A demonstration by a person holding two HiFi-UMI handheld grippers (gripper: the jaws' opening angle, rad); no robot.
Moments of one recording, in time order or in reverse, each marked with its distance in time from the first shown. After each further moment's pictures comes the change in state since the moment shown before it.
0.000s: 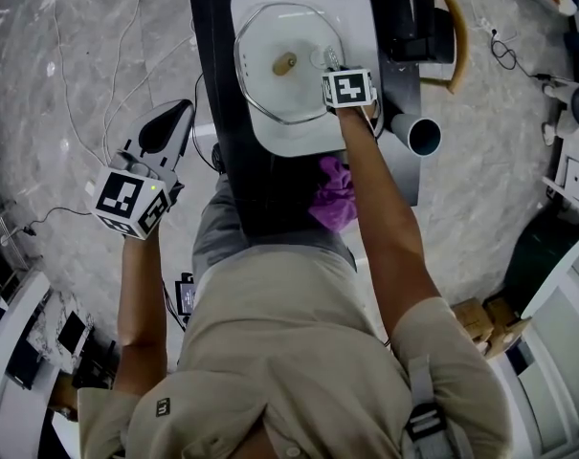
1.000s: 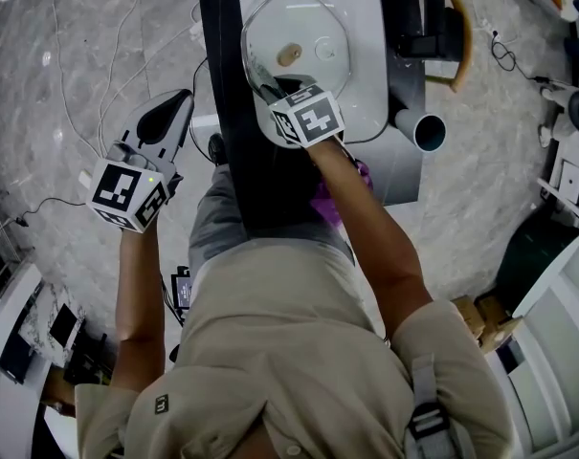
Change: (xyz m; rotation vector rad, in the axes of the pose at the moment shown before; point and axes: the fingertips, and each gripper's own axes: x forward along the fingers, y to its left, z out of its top) left arm -0.010 0.008 -0.010 -0.024 -0.023 0.010; right arm -0.075 0.192 0.024 -0.197 -0.128 0.437
